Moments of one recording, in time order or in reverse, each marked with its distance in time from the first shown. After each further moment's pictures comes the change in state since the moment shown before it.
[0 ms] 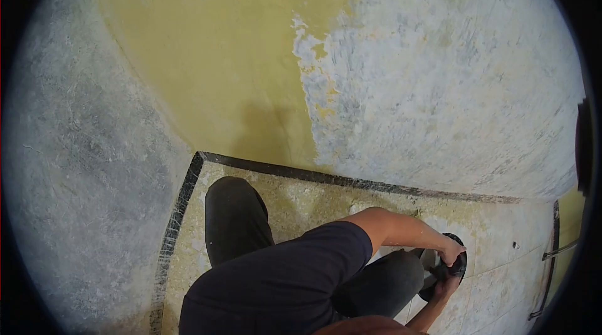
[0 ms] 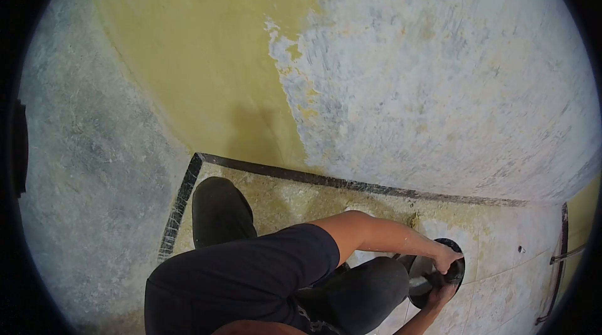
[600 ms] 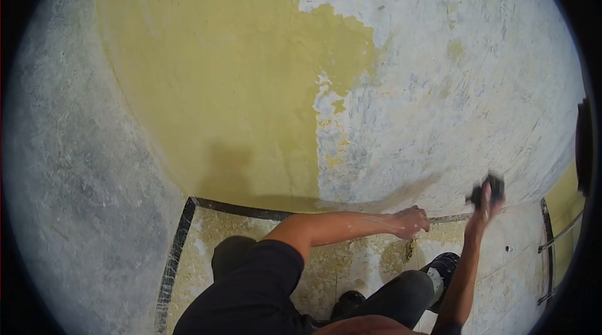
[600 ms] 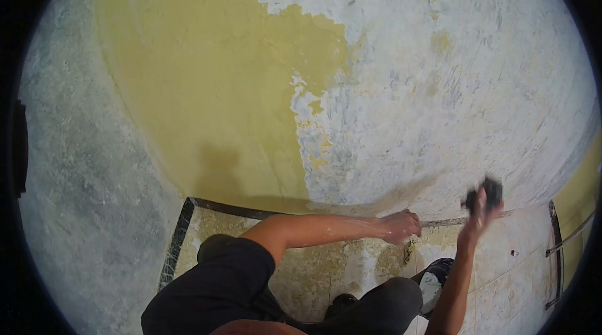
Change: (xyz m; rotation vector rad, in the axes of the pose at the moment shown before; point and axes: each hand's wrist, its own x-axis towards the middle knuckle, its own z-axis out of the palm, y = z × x) left_hand -0.186 -0.105 -0.113 0.522 0.550 0.482; right_hand -0.015 -0.135 0.317 -0.179 -0.211 -0.829
